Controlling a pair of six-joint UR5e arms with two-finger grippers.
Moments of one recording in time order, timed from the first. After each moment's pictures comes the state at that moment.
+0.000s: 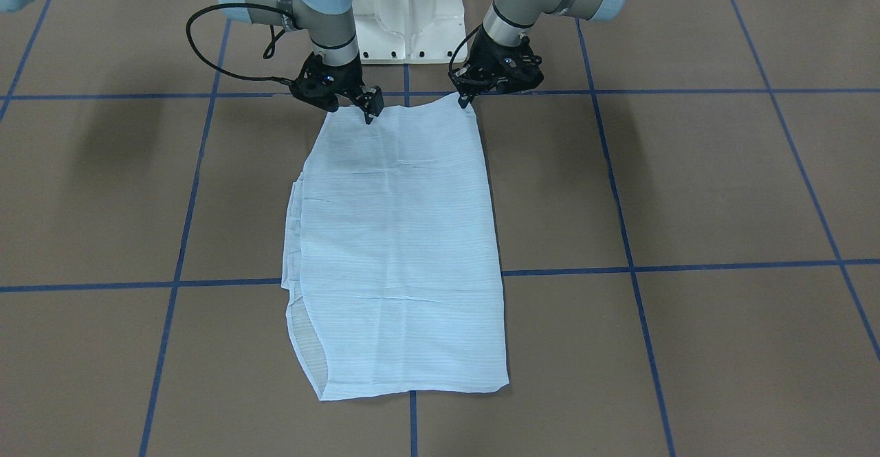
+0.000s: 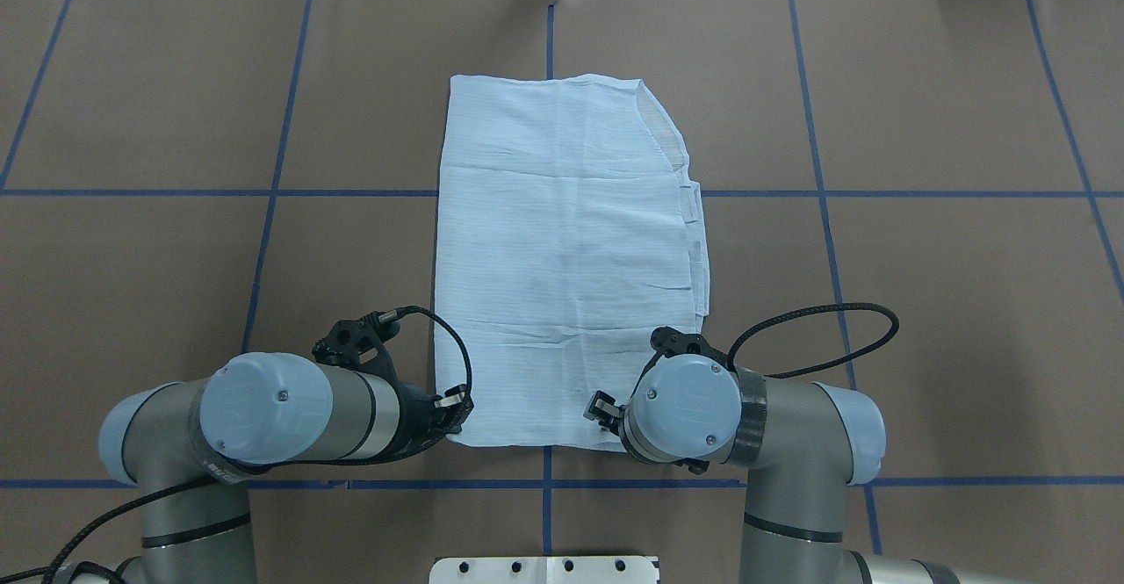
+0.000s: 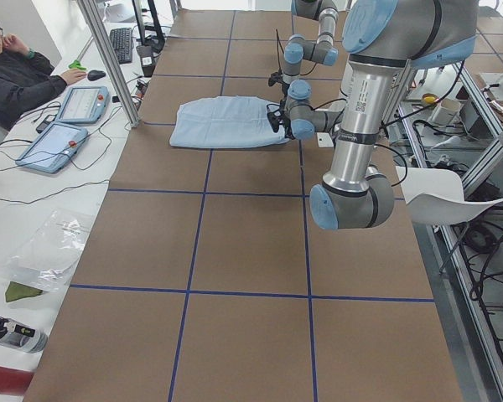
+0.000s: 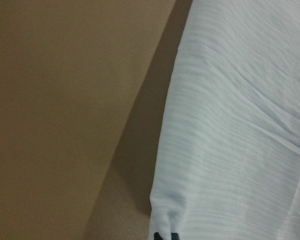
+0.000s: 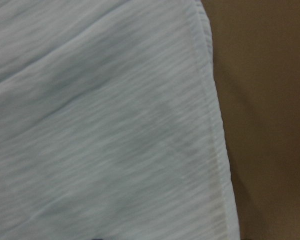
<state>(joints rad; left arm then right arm) -0.28 -1.91 -1.91 -1.97 -1.74 -1.84 0.24 -1.12 1.83 -1.52 1.73 1.88</state>
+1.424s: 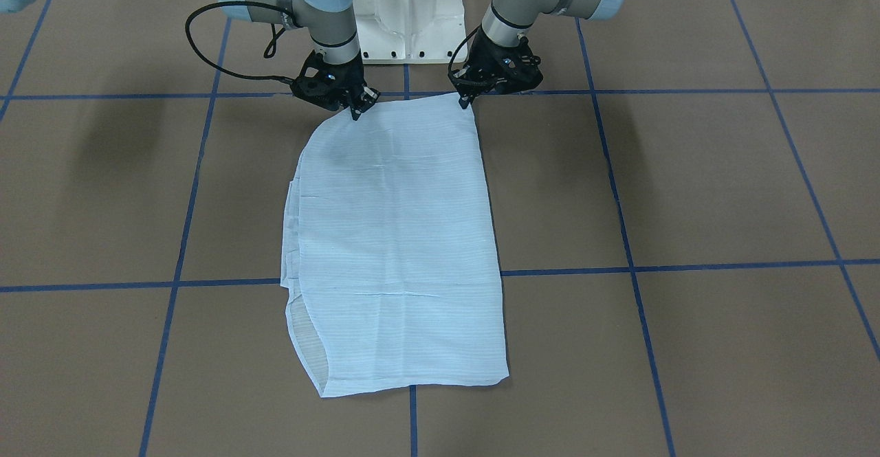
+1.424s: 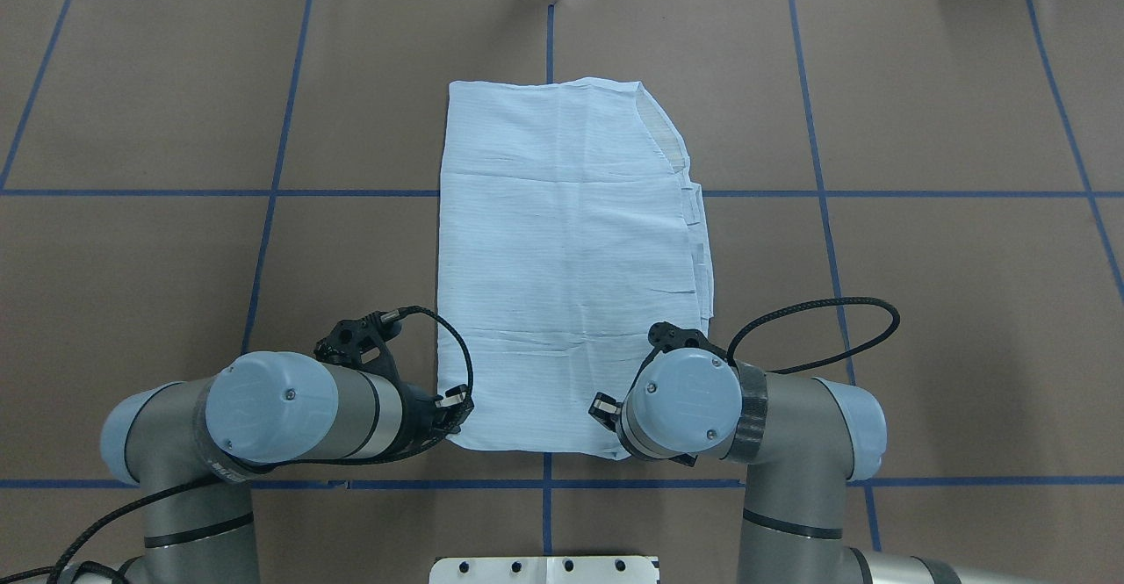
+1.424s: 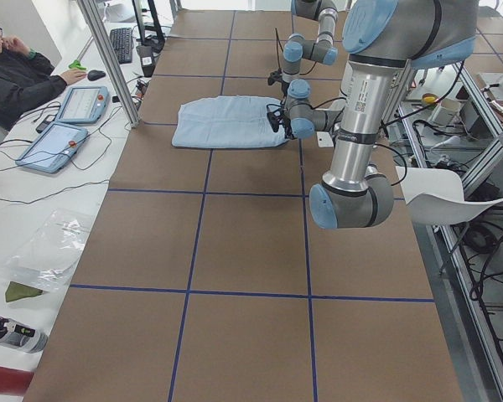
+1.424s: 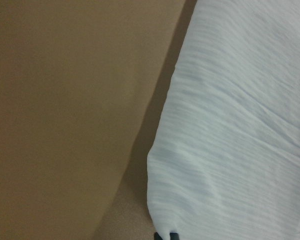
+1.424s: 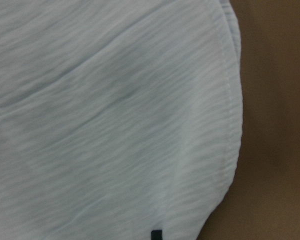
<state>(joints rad) -0.28 -1.92 -1.91 -1.94 -1.74 -1.84 0.25 -1.11 1.84 -1.52 1.74 1.88</state>
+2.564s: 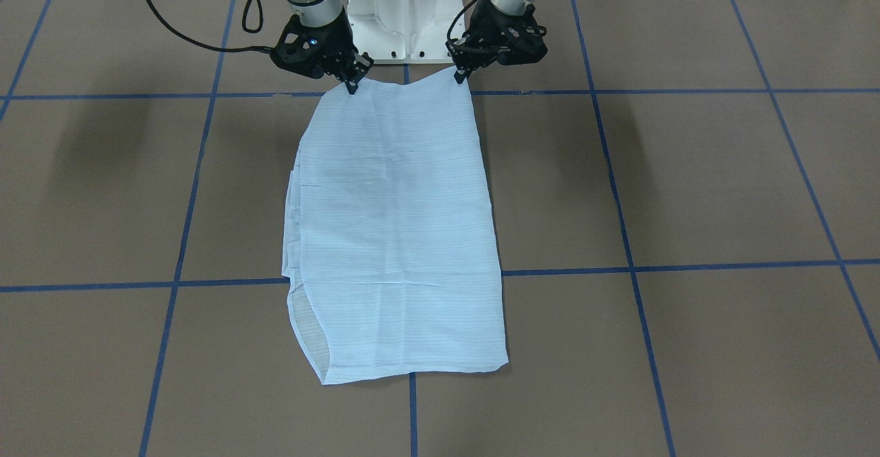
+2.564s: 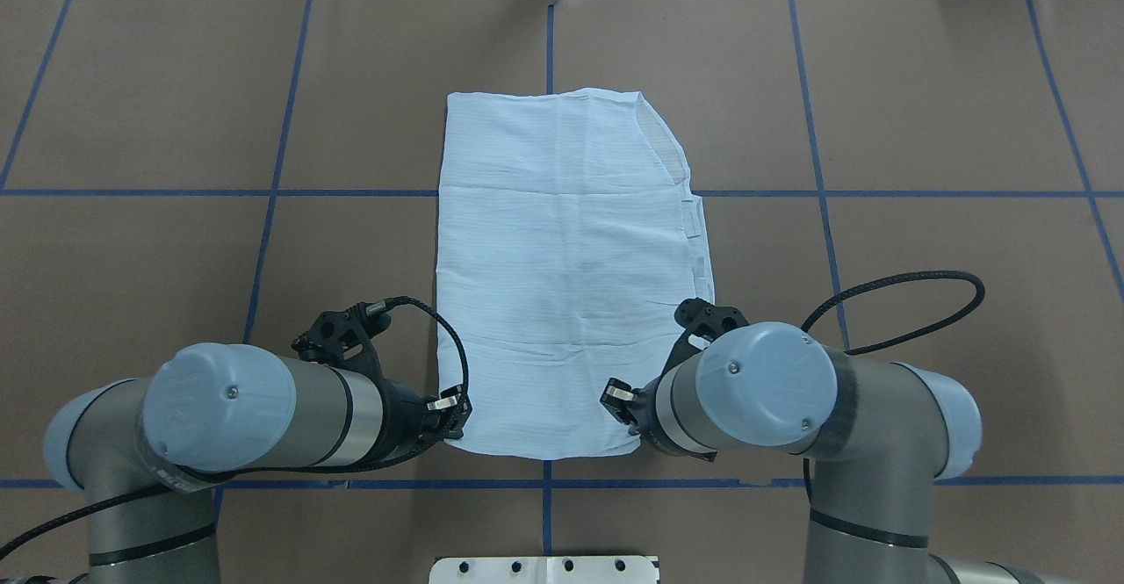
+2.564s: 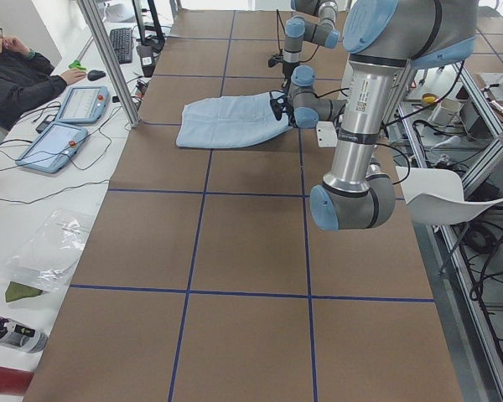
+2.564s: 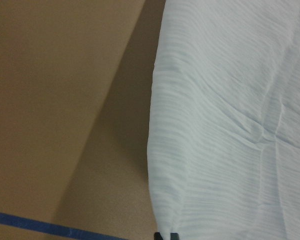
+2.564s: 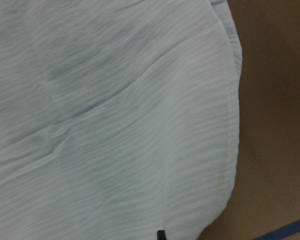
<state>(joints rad) -0.28 -1.91 -2.07 -1.87 -1.77 -1.83 0.29 -1.18 2.07 -1.53 1.79 1.88</state>
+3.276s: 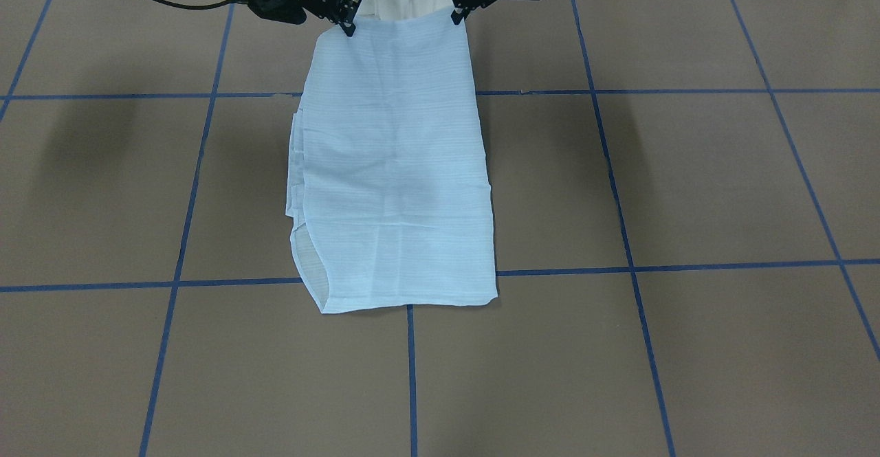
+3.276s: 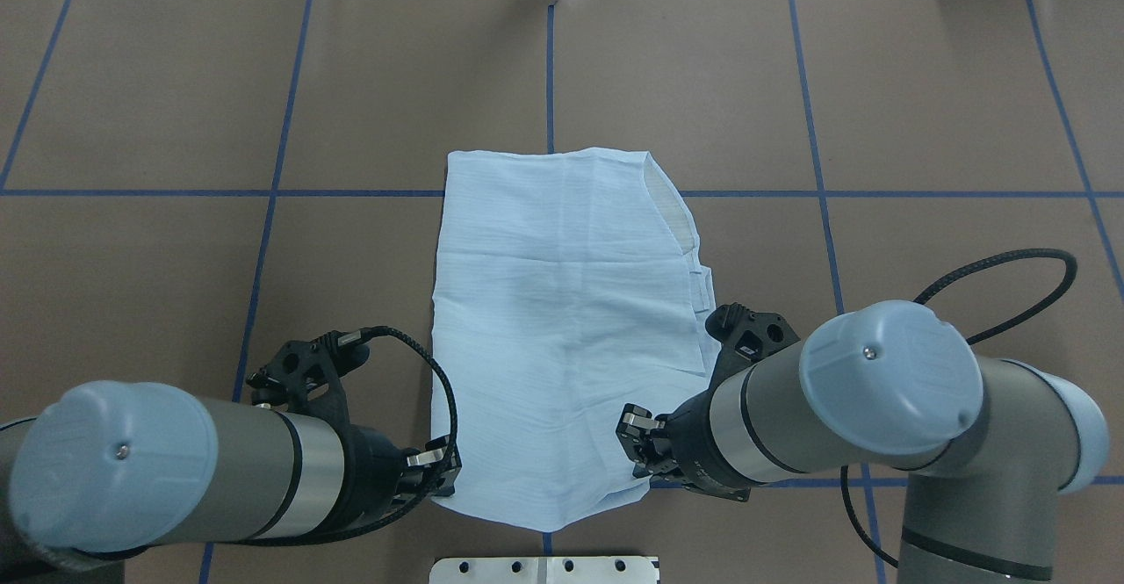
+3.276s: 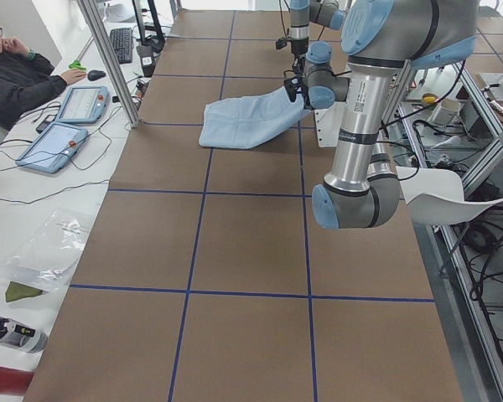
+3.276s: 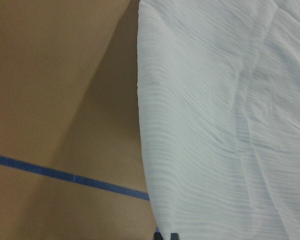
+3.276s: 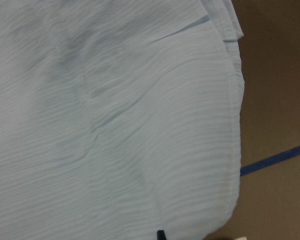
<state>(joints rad) -0.20 -1.91 -2.33 -1.64 -1.77 -1.83 0.31 -1.22 2.26 -1.53 1.98 1.88</state>
